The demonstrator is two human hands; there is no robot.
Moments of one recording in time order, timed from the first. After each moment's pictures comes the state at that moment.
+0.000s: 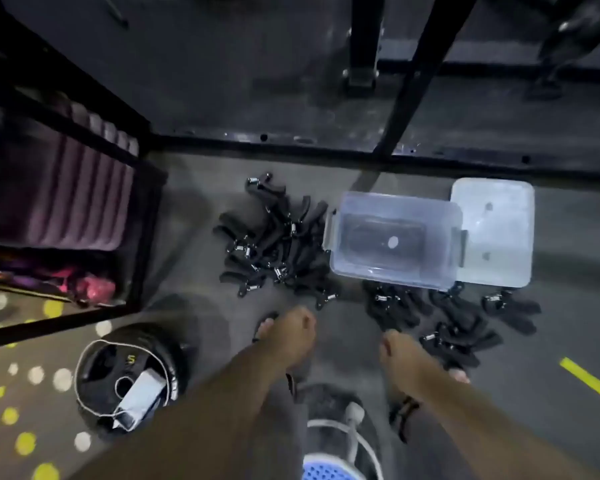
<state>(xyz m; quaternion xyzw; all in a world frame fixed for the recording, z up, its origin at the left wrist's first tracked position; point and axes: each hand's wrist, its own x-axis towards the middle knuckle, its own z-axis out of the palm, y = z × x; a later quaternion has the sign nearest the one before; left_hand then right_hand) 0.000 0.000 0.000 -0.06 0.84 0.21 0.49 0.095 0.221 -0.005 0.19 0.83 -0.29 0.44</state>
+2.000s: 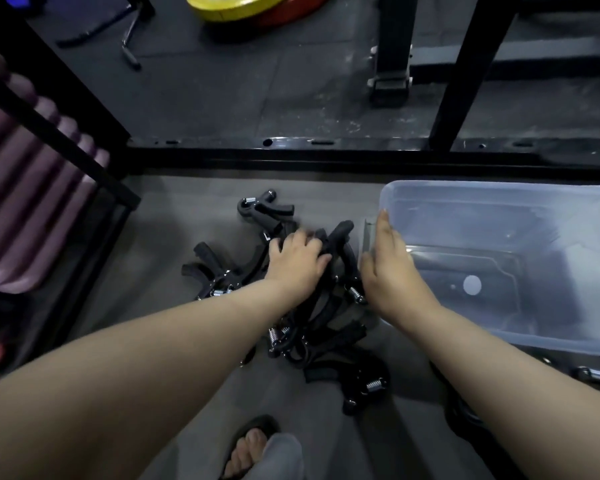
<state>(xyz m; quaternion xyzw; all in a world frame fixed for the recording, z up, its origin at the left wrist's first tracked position) -0.170 0.003 -0.300 0.20 0.98 0.03 0.09 -0.088 0.159 -0.266 0.13 0.89 -0.44 0.03</state>
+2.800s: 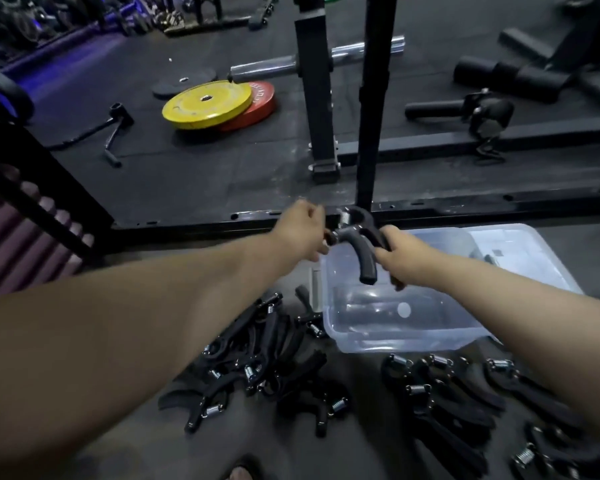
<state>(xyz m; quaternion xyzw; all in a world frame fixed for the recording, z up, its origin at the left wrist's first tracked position) -0.151 0.100 -0.097 0.09 0.87 0.45 0.20 -0.058 0.264 -0.125 0.17 0.88 -0.44 0.10</state>
